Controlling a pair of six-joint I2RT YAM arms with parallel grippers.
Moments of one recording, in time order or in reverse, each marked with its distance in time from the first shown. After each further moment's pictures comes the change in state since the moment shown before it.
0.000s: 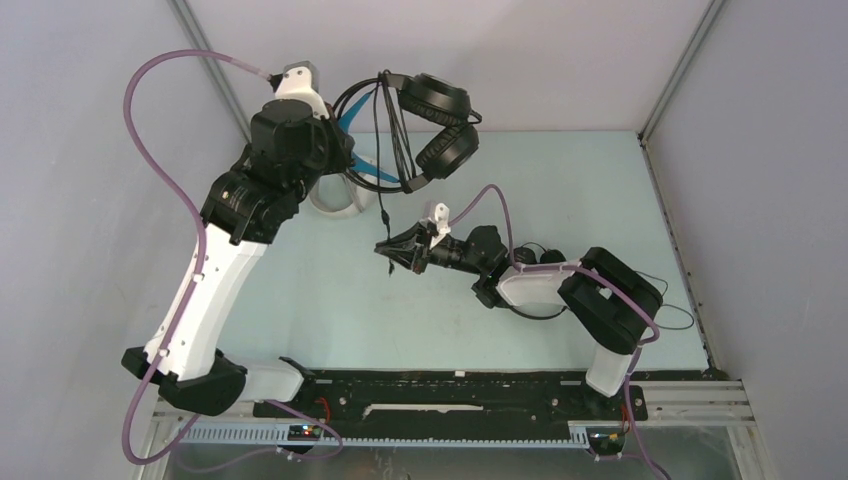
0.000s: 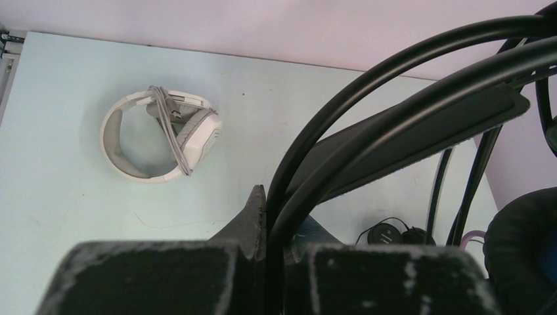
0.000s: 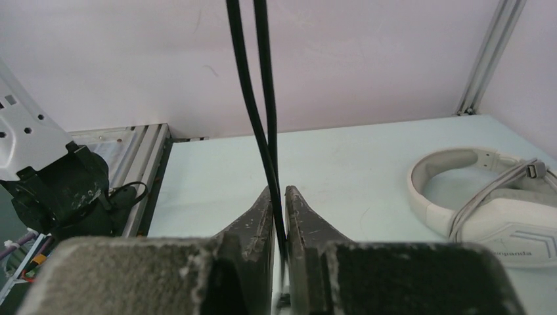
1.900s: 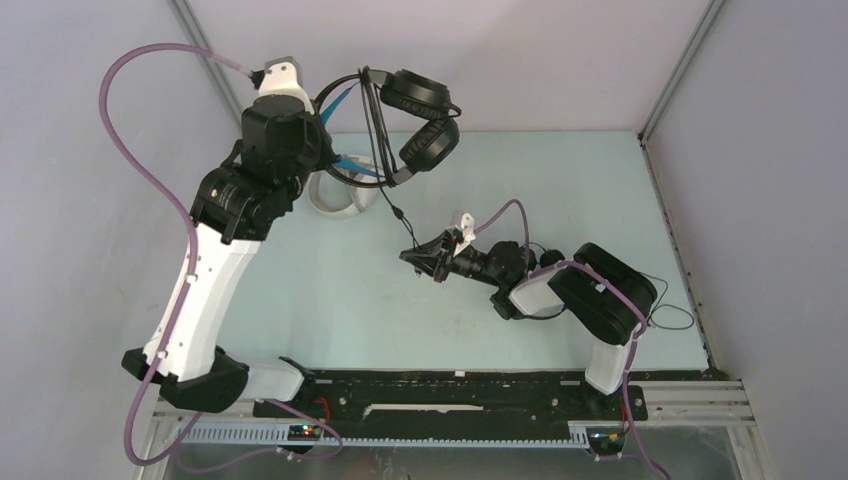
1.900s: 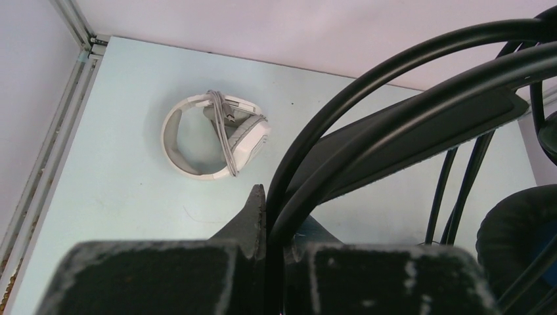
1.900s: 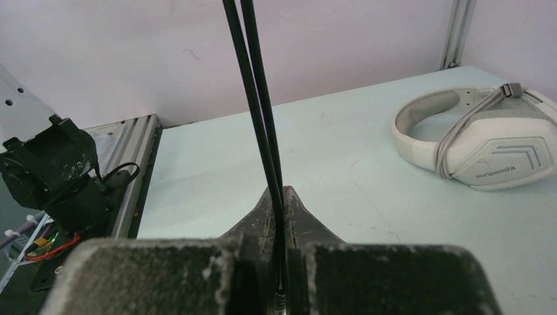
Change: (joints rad) left arm 0.023 0.016 0.079 -0.085 -0.143 0.027; right arm -0.085 0.052 -0.194 0.246 0.011 0.100
